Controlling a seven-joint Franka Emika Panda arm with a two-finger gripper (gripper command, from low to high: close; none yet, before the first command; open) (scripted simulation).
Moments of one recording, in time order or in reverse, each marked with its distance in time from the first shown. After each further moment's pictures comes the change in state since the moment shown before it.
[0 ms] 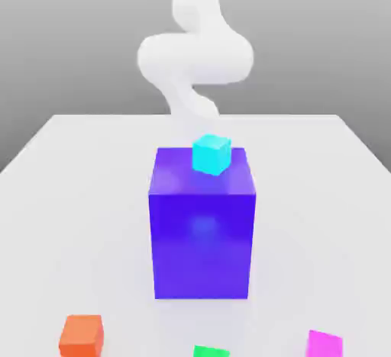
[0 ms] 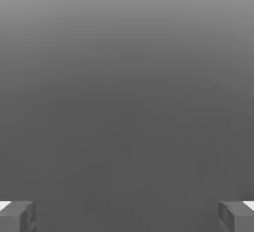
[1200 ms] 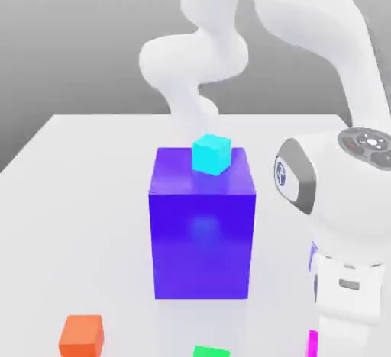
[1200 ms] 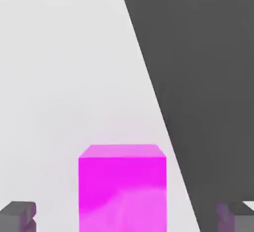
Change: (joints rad) arm 0.397 1.241 -0.061 0.081 0.091 0.422 -0.926
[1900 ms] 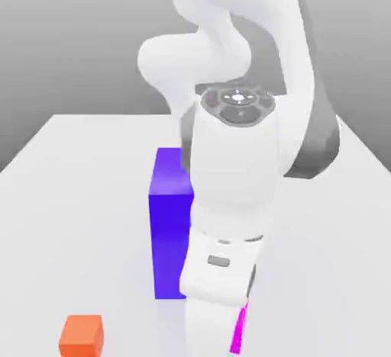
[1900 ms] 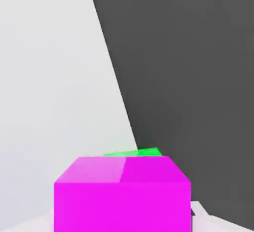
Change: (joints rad) arm -0.206 -0.171 -0.104 -0.041 0.011 -0.137 -0.332
